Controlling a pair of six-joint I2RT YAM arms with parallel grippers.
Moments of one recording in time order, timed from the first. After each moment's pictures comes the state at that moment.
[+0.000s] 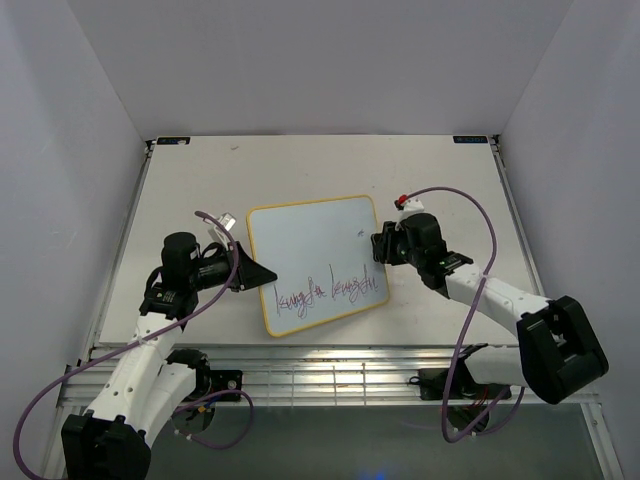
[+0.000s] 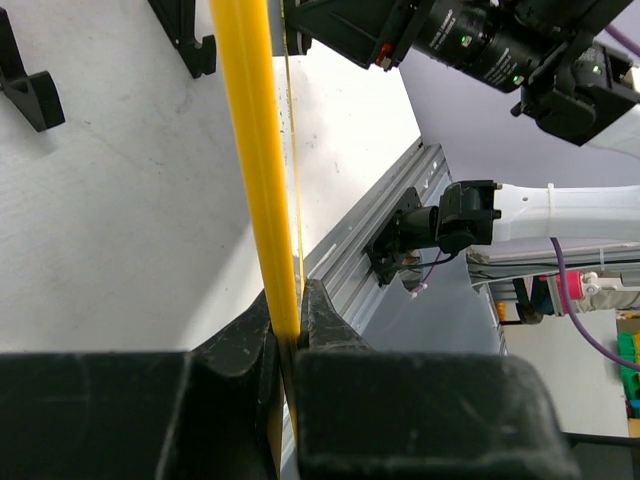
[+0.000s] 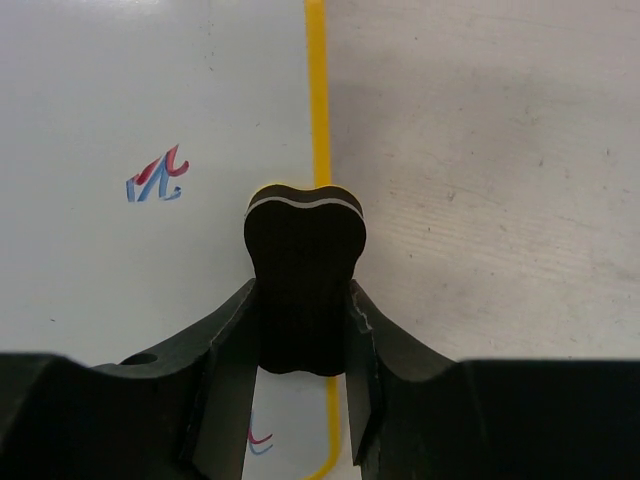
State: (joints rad) left arm -0.17 0.78 0.53 -0.20 0.89 -0.57; right arm 0.51 1.25 0.59 0.10 -0.01 0.31
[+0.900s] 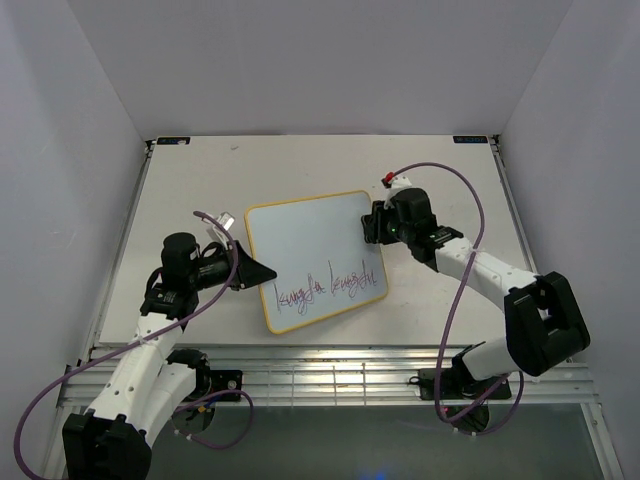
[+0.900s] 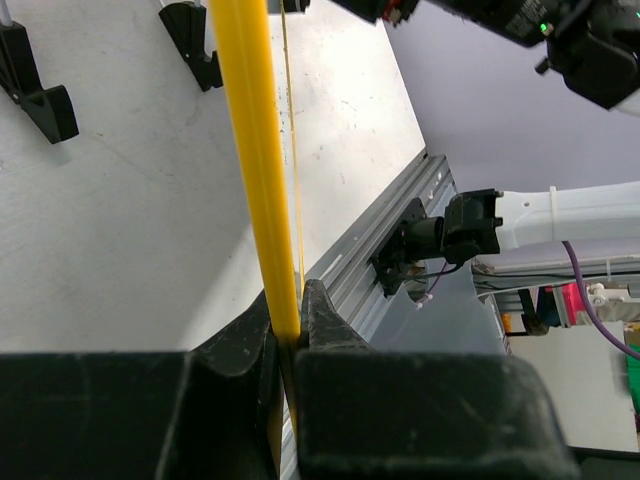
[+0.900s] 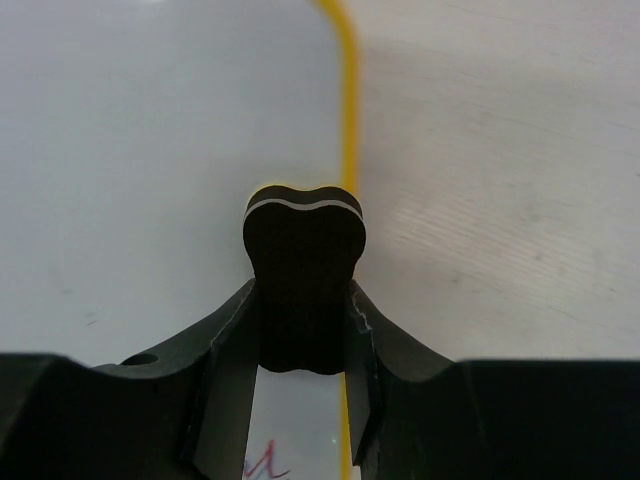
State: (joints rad) left arm -0.17 0.78 0.52 -0.16 0.87 -0.58; right arm 0.54 1.41 0.86 0.00 -0.05 0.24
